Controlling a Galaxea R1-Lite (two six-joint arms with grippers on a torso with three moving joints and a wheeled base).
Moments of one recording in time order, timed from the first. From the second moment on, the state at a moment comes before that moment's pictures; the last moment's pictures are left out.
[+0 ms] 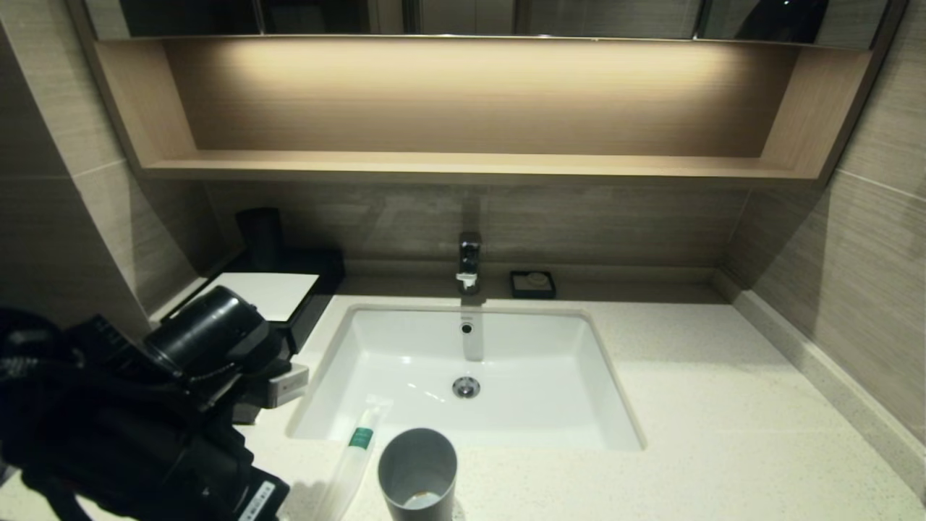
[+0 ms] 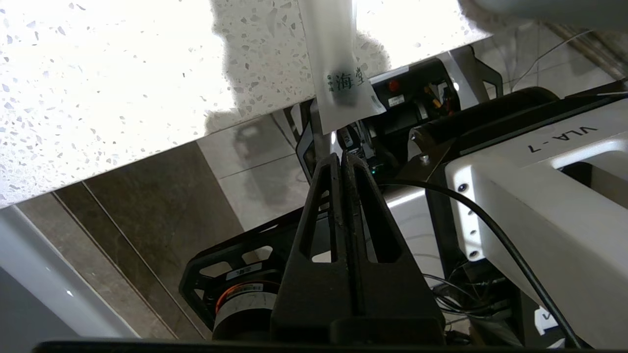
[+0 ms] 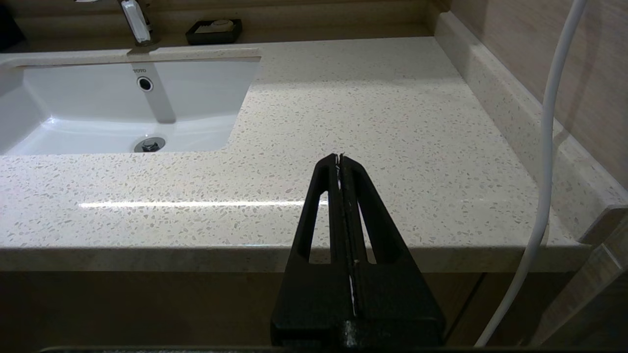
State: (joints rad) left arm -0.55 1.50 -0.97 0.74 -0.08 -0.17; right arm 0.00 0.00 0.00 -0.01 0.00 0.05
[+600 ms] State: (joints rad) left arm -0.61 1.52 -0.95 0.74 -0.06 -0.19; right arm 0.00 0.00 0.00 -0.01 0.00 0.05
